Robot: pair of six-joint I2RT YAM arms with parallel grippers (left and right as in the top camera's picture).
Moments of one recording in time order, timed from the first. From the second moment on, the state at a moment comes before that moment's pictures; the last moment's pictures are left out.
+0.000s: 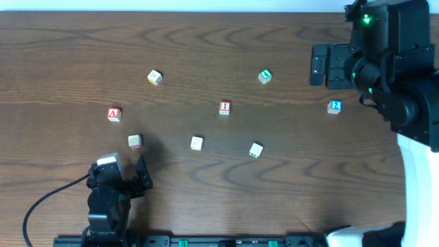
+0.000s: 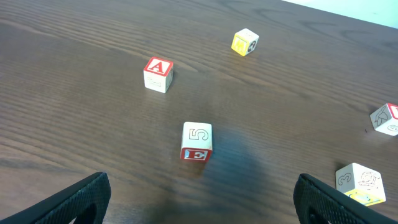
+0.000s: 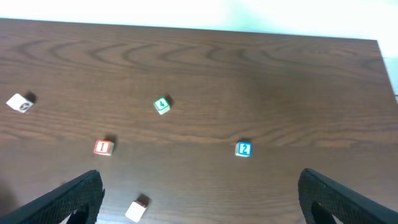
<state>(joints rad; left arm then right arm) -0.06 0.01 0.16 -0.61 -0.11 -0.24 0.30 1.55 2.22 -1.48 0.24 0.19</state>
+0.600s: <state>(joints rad) -0.06 0.01 0.16 -0.61 -0.11 -0.24 0.26 1.61 2.04 -1.40 0.26 0.22</state>
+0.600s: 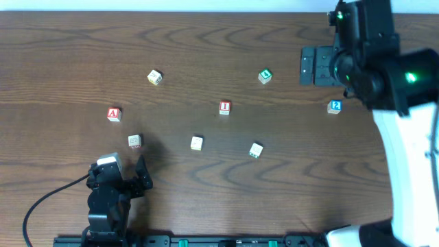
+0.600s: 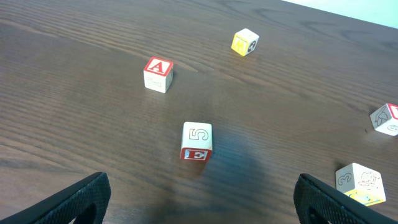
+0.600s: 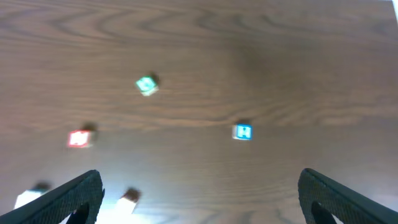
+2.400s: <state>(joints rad) -0.06 0.01 0.16 -0.61 -0.11 -0.24 -0.19 1.84 1.34 -0.81 -0.03 -0.12</state>
